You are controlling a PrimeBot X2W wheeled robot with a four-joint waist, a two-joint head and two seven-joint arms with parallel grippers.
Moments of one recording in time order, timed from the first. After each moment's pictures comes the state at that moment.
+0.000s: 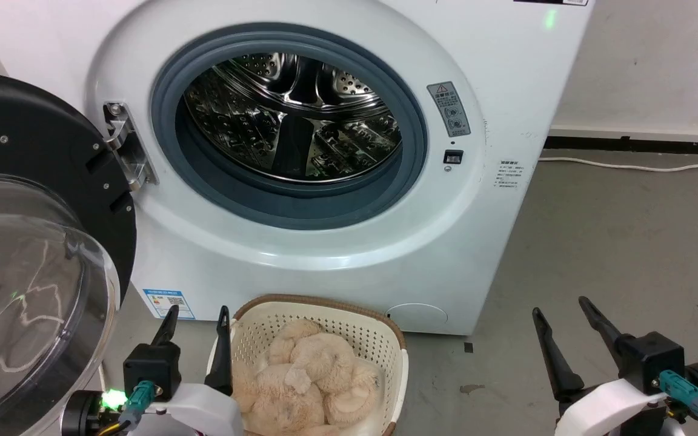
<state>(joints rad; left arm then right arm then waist) 0.02 0.05 -0.02 0.01 0.00 0.01 -0.01 0.01 -0.05 0.00 0.00 0.02 0.13 -0.01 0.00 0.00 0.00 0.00</state>
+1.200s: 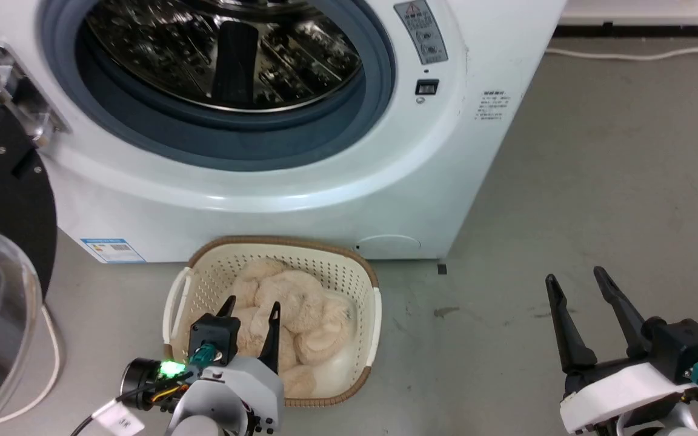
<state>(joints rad) -0.16 0.06 -0.15 0.29 -0.03 0.01 -0.03 -0.03 -0.05 -0.01 -0.02 0.12 0.13 -0.09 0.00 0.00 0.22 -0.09</state>
